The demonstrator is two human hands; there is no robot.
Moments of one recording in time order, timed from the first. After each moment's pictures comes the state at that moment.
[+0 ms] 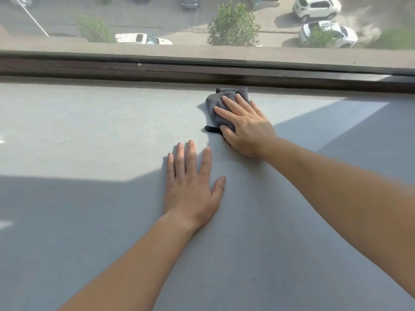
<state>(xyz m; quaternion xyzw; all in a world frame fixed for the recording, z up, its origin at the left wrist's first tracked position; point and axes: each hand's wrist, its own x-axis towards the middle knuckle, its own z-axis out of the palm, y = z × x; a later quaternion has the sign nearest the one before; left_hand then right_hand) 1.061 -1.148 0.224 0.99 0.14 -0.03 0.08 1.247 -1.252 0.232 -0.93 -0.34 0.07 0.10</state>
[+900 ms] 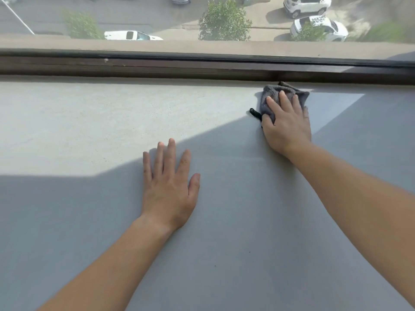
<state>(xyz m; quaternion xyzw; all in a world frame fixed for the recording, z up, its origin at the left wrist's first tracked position) 1.054 -1.182 0.231 0.99 0.13 -0.02 0.10 1.277 -1.388 0.237 -0.99 -0.11 0.08 0.09</state>
